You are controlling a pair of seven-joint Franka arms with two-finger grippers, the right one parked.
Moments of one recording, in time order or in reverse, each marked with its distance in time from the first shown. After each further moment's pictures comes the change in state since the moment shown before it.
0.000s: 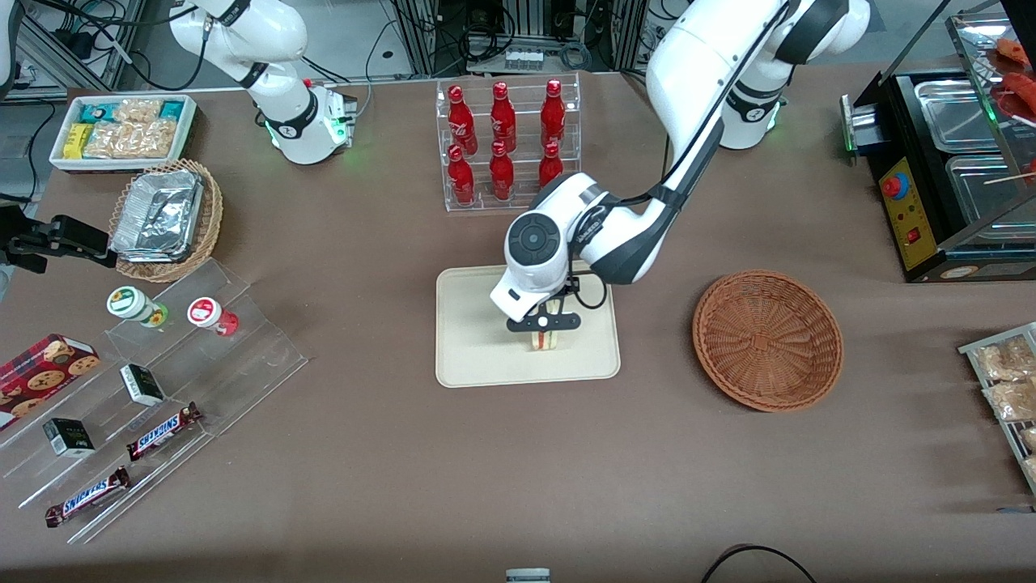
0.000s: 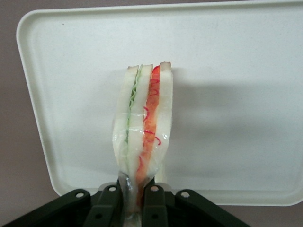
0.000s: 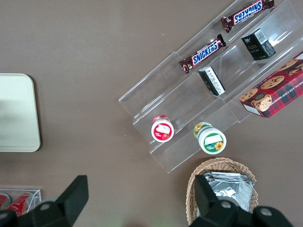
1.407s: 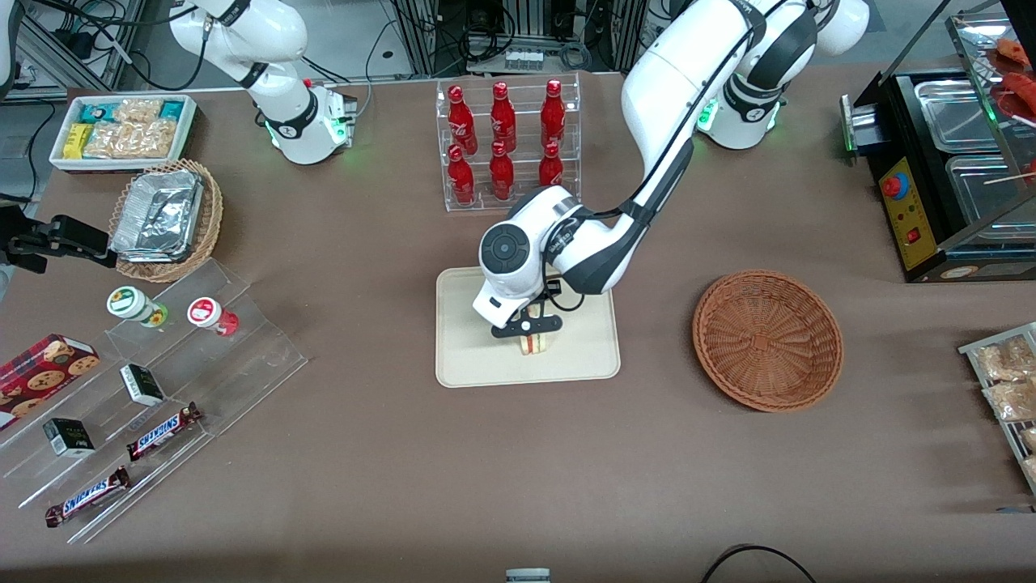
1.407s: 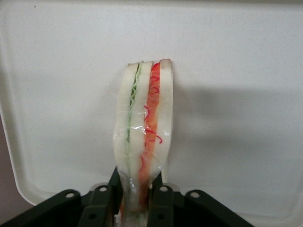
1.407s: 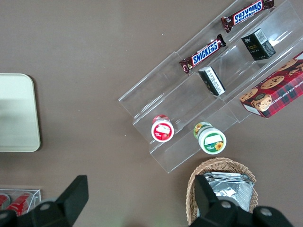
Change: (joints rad) arm -0.045 0.105 0.005 0.102 0.027 -0.007 -0.118
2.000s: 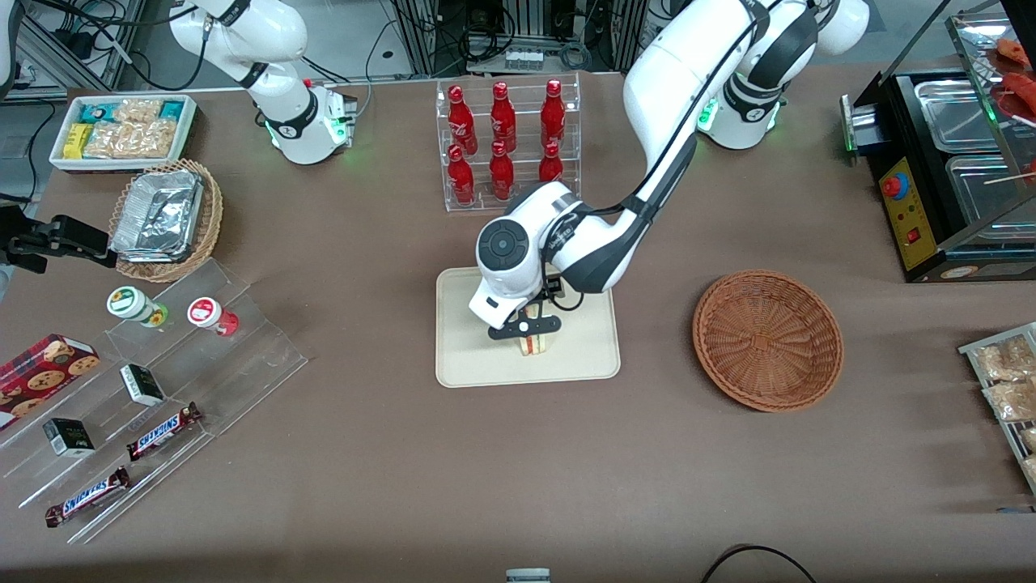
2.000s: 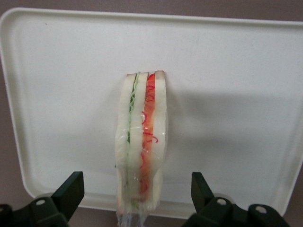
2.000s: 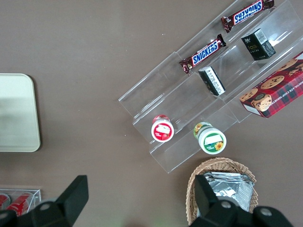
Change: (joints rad) arm 0.000 -0.012 0.004 0.077 0.000 -0.071 -0.005
